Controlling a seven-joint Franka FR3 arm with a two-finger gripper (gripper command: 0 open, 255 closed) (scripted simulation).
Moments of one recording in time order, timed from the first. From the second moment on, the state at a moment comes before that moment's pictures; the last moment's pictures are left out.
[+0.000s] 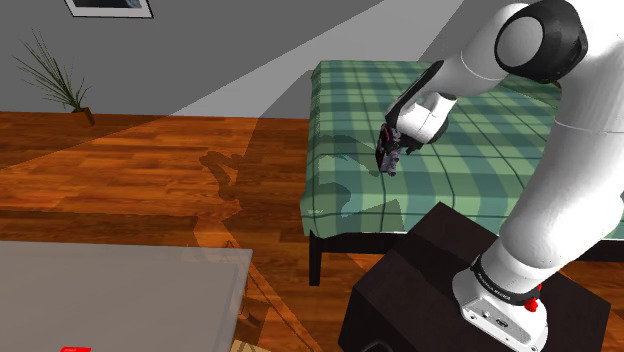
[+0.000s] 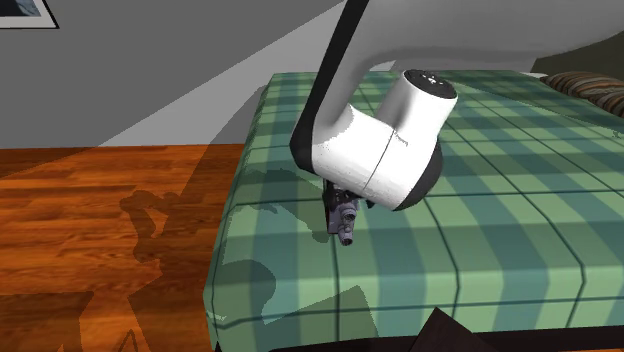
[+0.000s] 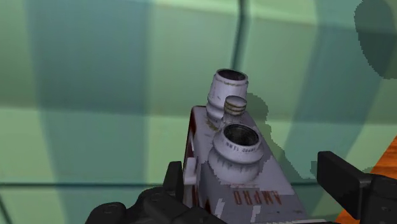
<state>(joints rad) -0.25 0.29 -0.19 -2.40 0.82 3.02 -0.66</state>
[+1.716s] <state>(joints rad) -0.19 0.25 -0.26 -2.42 0.74 2.99 -0.59</state>
